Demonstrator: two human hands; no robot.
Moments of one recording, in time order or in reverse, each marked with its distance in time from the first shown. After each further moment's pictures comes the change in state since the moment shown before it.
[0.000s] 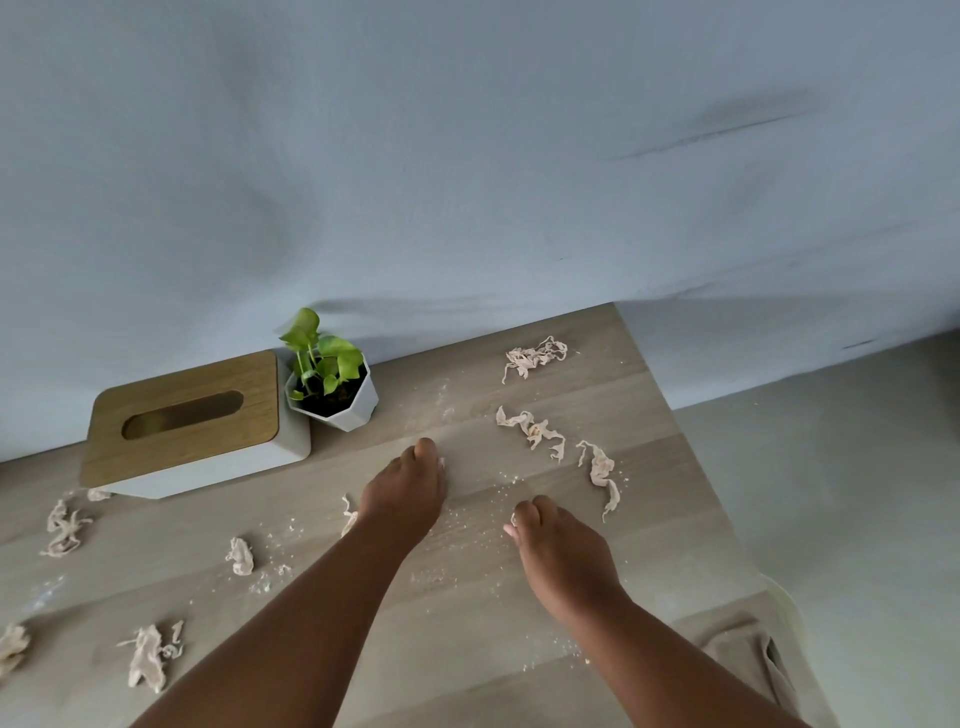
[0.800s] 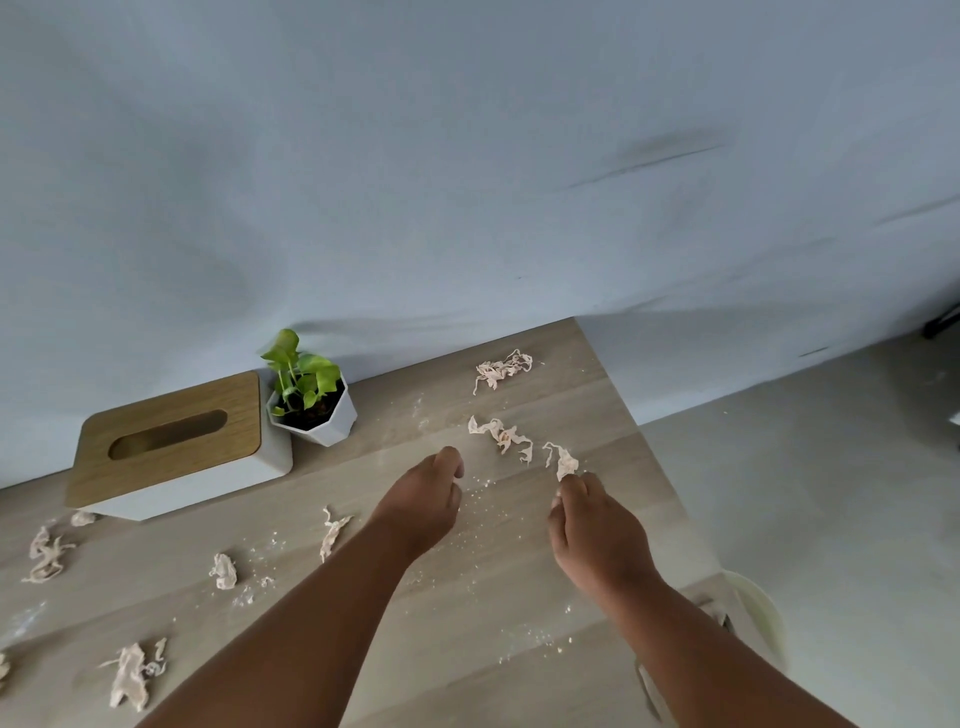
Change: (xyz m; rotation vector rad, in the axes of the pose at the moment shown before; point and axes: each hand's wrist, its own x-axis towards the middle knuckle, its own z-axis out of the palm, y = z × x) left_hand -0.004 0.041 -0.017 -0.309 -0.163 0.166; right_hand -0.019 0.052 -0.040 0.145 0.026 0.281
